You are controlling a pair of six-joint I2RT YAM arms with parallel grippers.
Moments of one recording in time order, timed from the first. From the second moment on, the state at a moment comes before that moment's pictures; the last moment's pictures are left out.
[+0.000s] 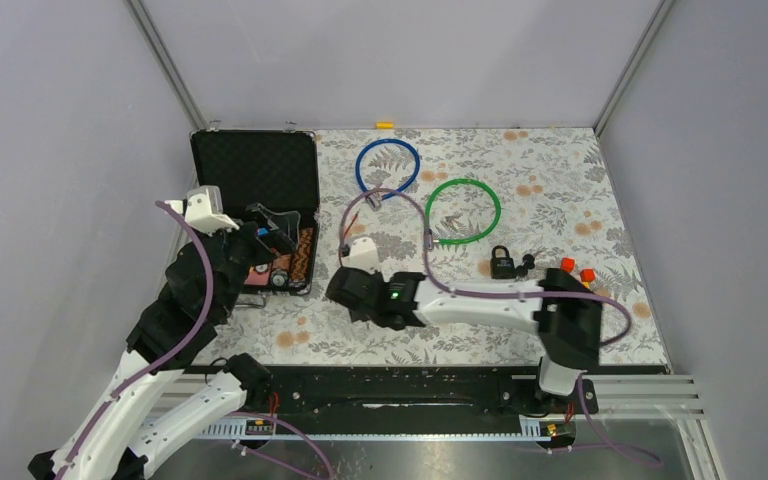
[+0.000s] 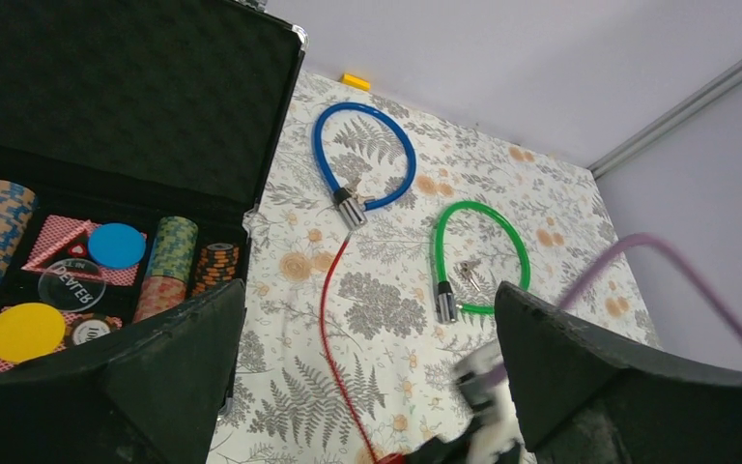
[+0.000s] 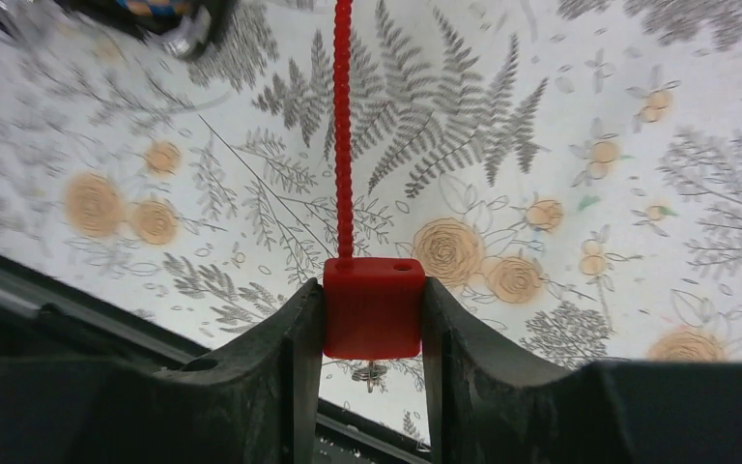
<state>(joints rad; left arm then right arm) -0.64 0.59 0.98 -0.54 -0.49 -0.54 1.28 1.82 1.34 -0.56 0.47 0.76</state>
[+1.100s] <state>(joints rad) -0.60 0.97 0.76 -0.11 0.07 -0.84 1.26 1.32 1.04 -0.22 0.52 0.79</state>
